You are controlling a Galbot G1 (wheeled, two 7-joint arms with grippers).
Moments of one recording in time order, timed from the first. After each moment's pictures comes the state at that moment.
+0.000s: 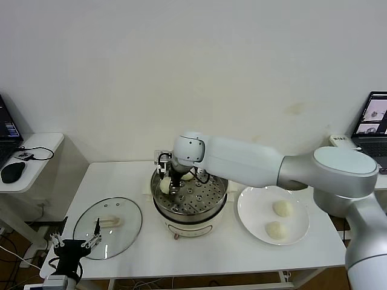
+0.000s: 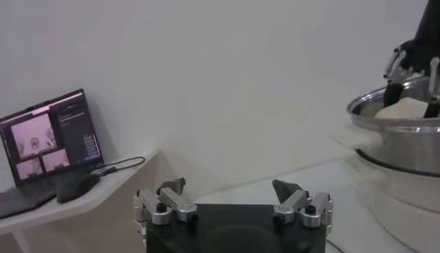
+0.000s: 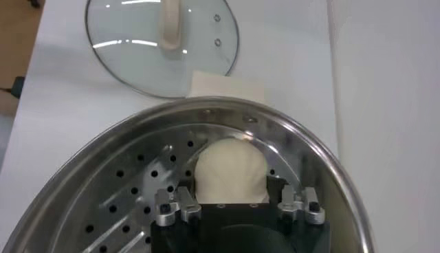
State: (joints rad) left arm 1.75 -1.27 -0.75 -2.14 -0.07 0.05 -0.14; right arm 0.37 1.38 -1.17 1.19 0.50 -0.71 -0.72
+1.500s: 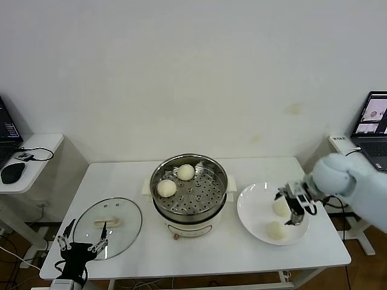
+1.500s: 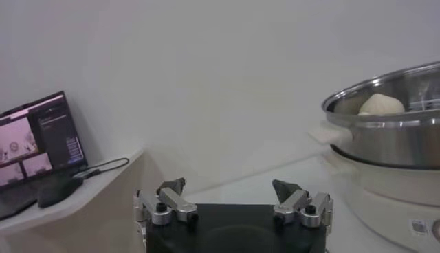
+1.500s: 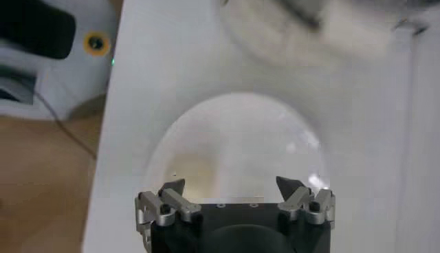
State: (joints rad) left arm 1.79 -1.27 -0.72 -2.16 -0.03 0.06 -0.13; right arm -0.06 0.41 -0.78 1.67 -0.09 -0.29 -1.09
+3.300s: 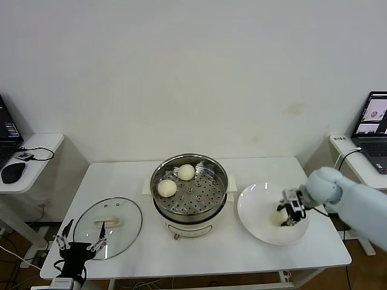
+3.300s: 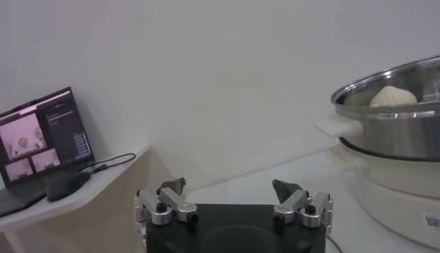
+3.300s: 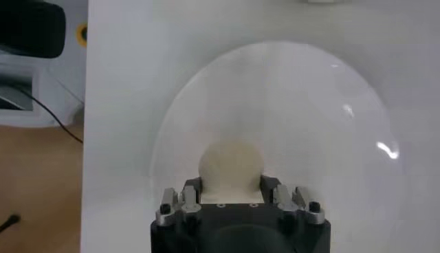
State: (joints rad) left arm 1.77 -1.27 -0.72 -2.15 -0.03 0.06 -0.13; right arm -0.03 0.52 -0.72 1.51 -0.04 -0.32 -1.08
